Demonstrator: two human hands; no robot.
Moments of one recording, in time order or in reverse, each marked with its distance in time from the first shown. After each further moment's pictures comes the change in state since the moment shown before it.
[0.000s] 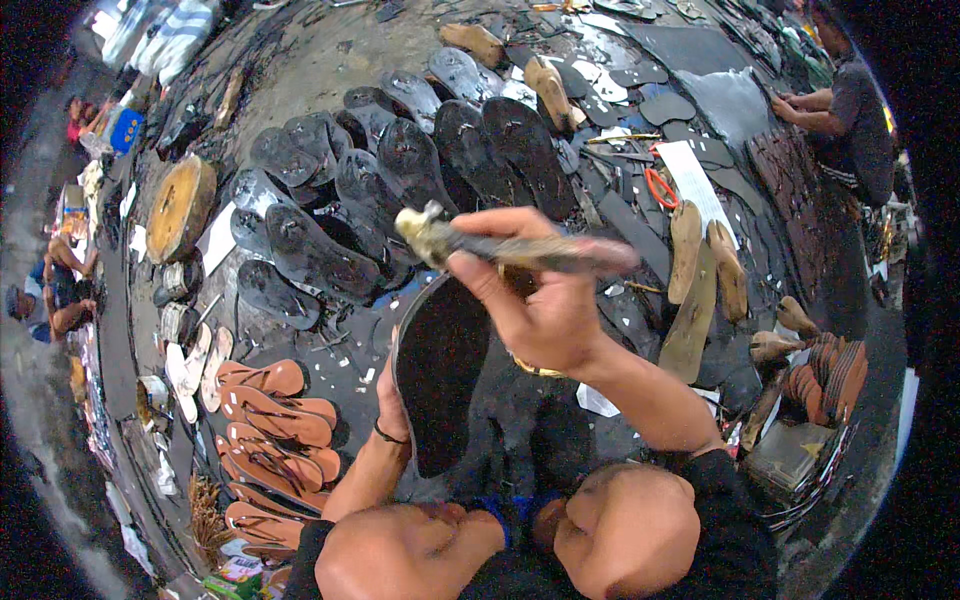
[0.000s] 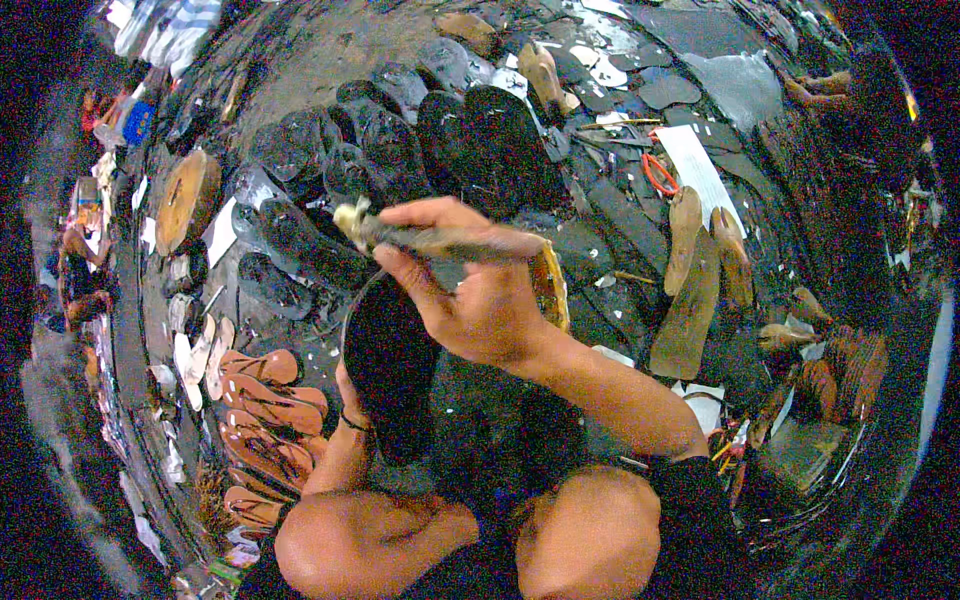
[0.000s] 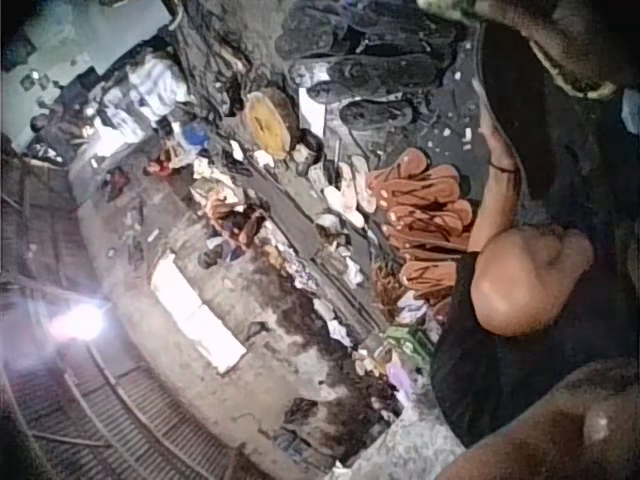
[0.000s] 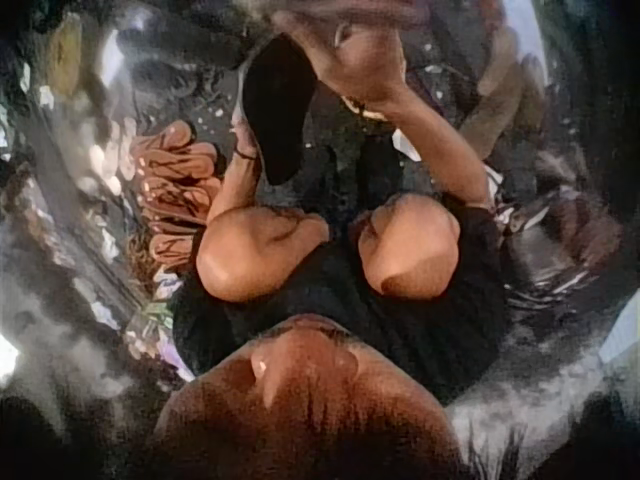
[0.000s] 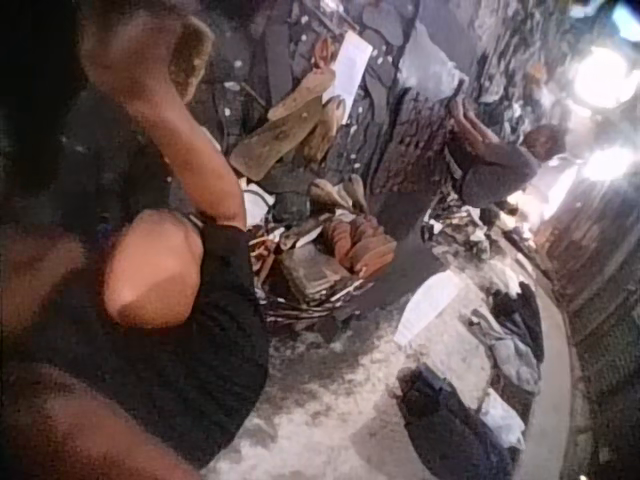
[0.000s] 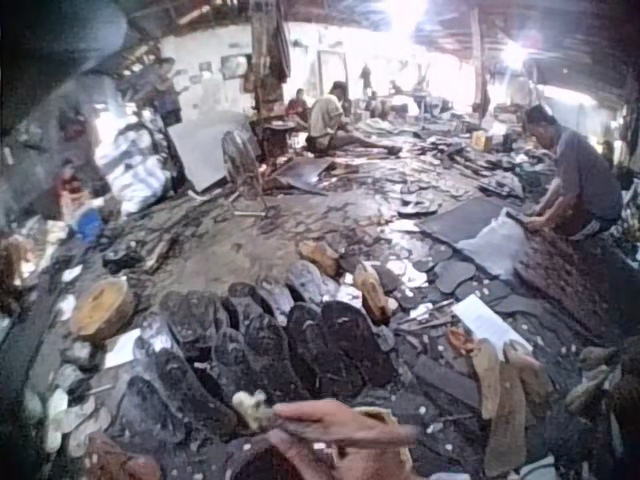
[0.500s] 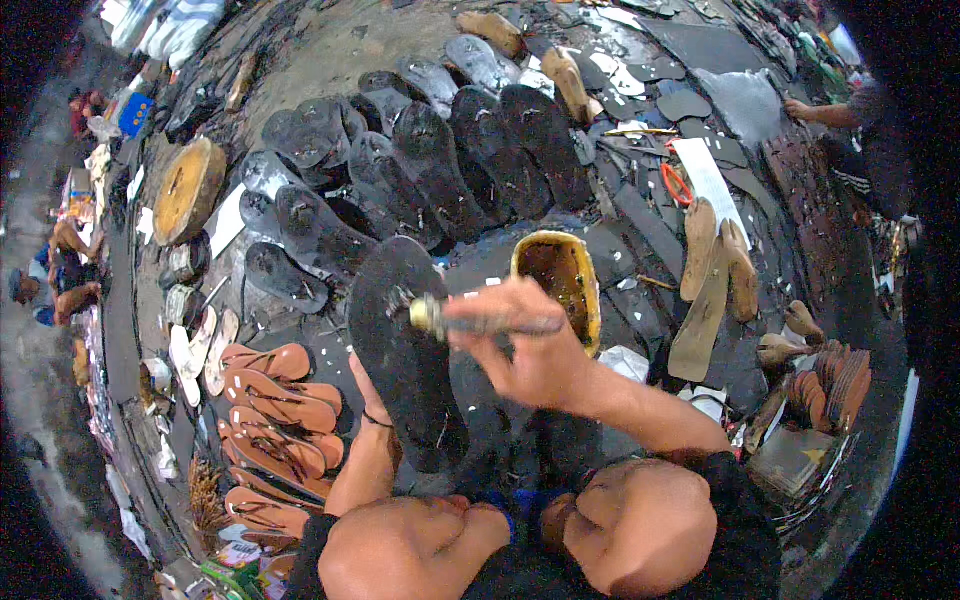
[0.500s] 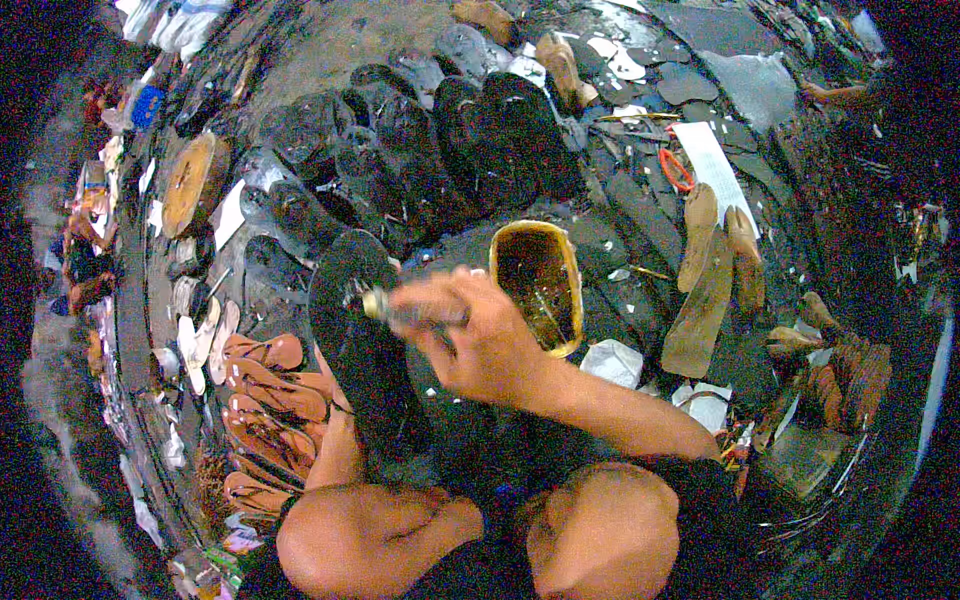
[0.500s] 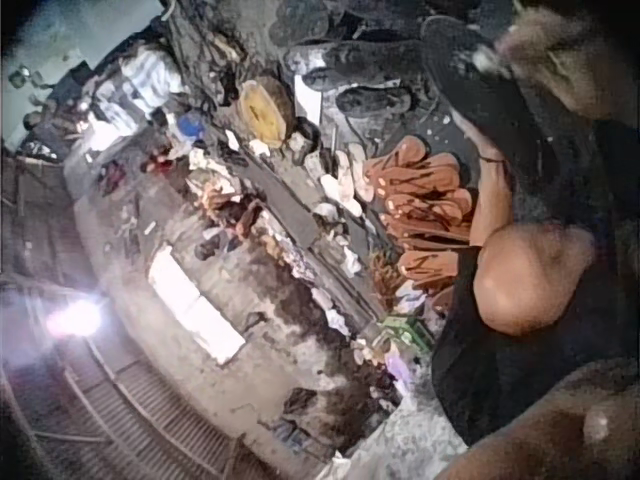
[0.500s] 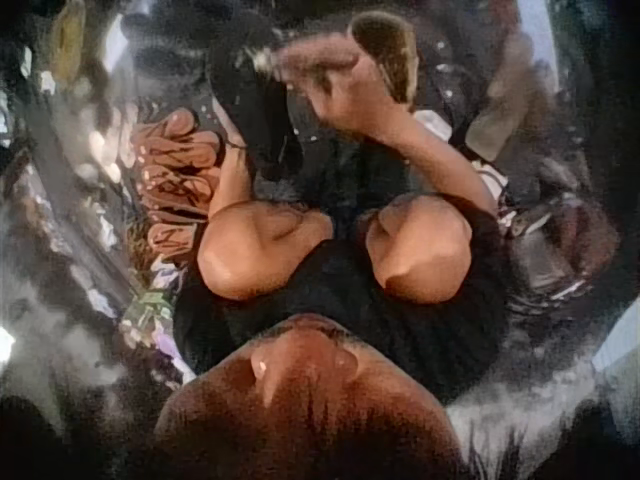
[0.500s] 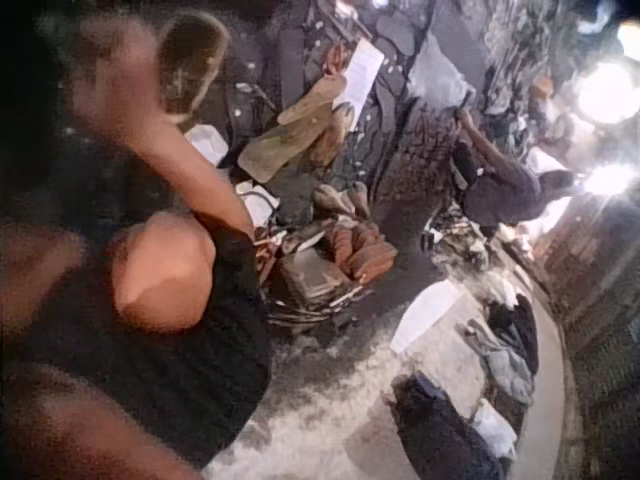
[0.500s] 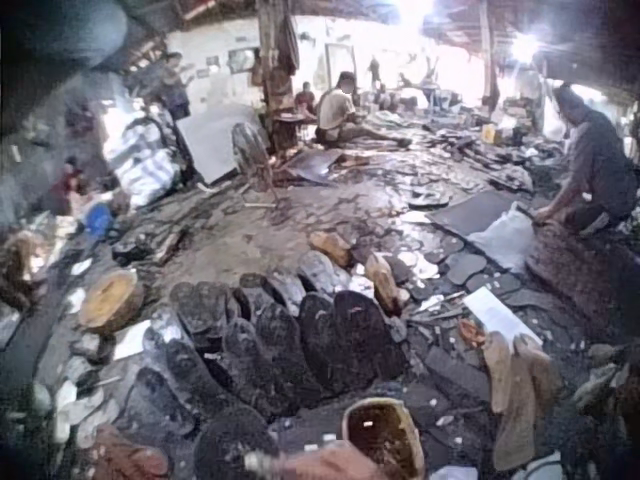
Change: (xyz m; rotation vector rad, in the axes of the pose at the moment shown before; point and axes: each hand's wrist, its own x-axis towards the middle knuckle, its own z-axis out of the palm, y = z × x) left_hand 0.014 -0.022 -0.063 -0.614 -0.193 0.140; right_hand -0.036 -0.008 0.016 -0.223 -0.187 -0.168
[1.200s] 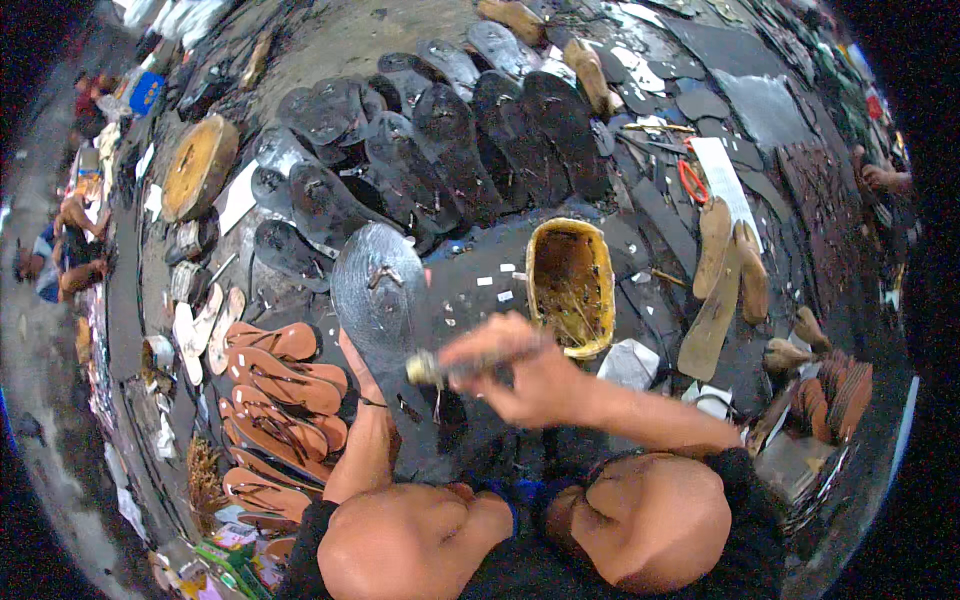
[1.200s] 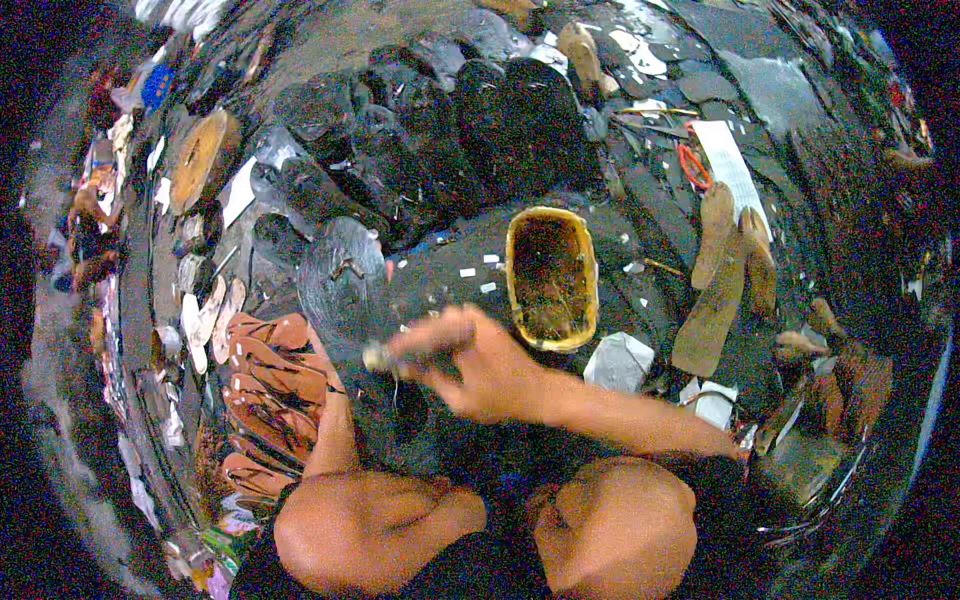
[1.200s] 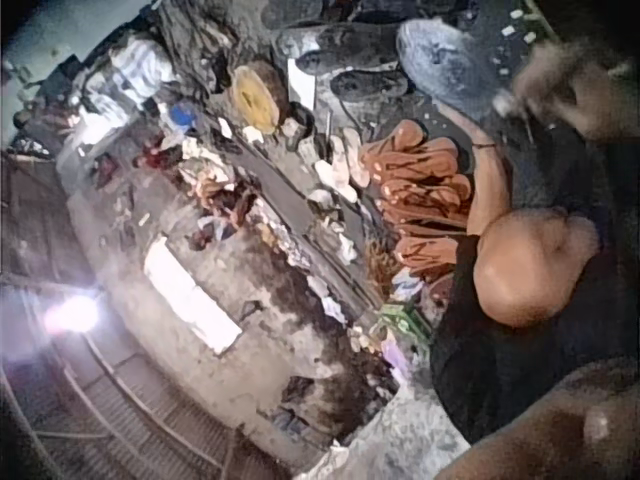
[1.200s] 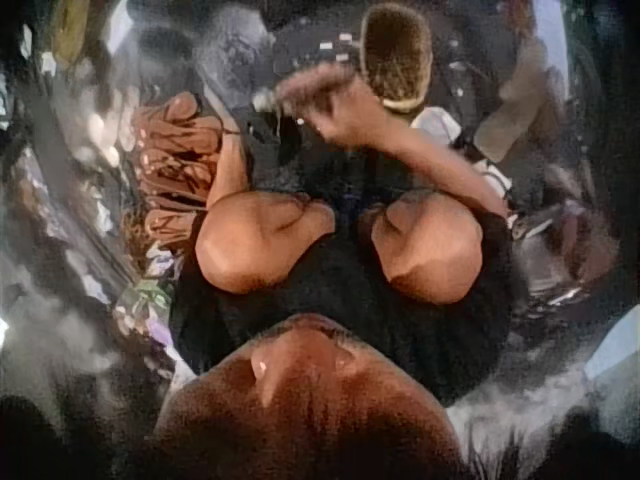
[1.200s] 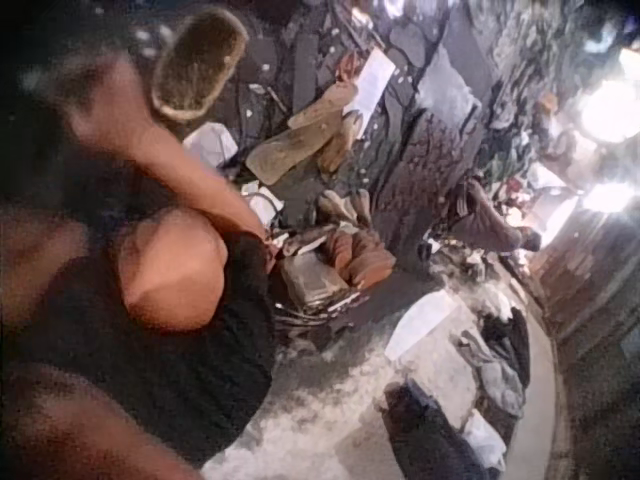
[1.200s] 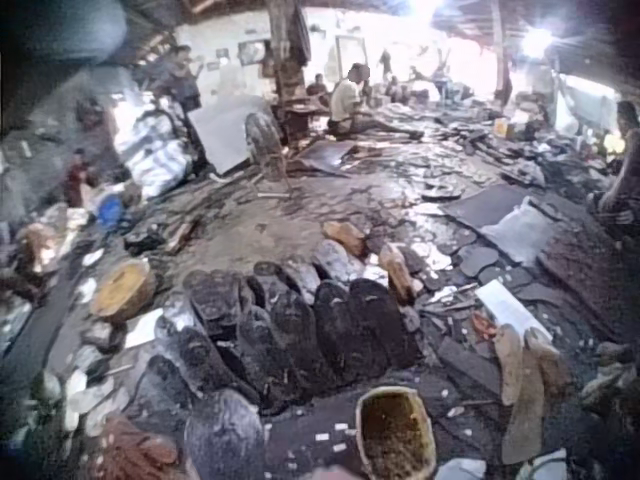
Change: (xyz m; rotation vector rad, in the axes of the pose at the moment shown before) left_hand -0.005 0.021 -0.003 0.131 0.204 0.118; right_hand 0.004 -0.016 0.004 0.310 -0.351 0.144
